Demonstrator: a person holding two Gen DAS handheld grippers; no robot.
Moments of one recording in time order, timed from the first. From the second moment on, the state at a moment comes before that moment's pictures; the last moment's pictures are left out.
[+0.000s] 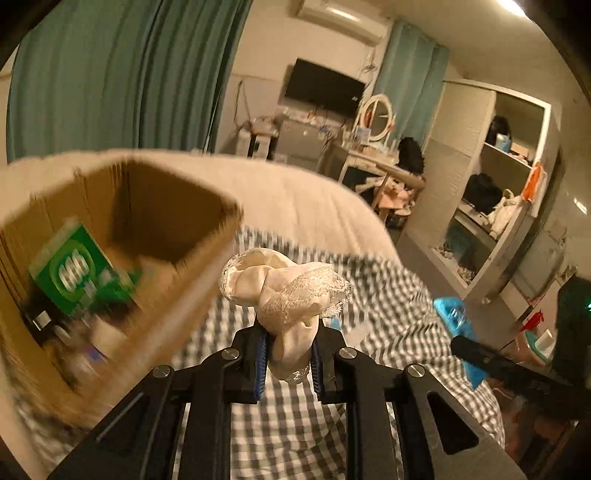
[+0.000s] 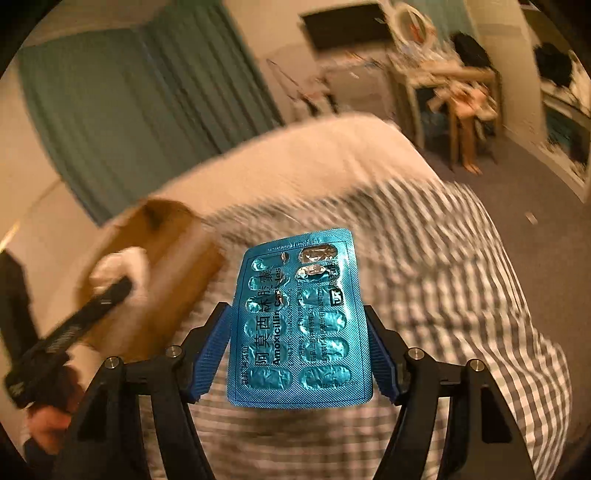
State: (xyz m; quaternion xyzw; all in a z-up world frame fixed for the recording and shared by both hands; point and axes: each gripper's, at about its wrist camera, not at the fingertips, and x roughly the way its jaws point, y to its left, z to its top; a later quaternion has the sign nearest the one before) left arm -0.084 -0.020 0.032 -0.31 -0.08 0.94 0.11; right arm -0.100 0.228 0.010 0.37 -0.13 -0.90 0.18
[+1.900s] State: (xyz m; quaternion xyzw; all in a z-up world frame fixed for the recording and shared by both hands) left arm -0.151 0.070 -0.065 -0.34 -0.01 0.93 0.15; right arm -0.156 0.273 -0.064 0.36 -0.16 -0.91 0.10
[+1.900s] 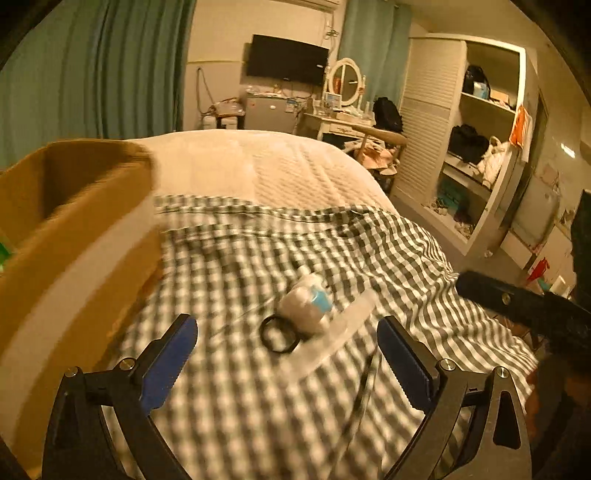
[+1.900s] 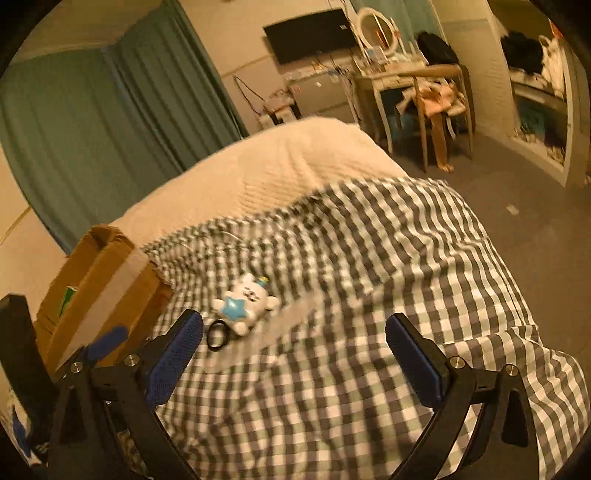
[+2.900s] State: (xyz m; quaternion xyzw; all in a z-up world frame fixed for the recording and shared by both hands) left arm -0.173 0.028 -0.091 -0.36 -0.07 0.93 0.00; right arm -0.187 0.237 -0.097 0.41 -0.19 -0.89 0.11
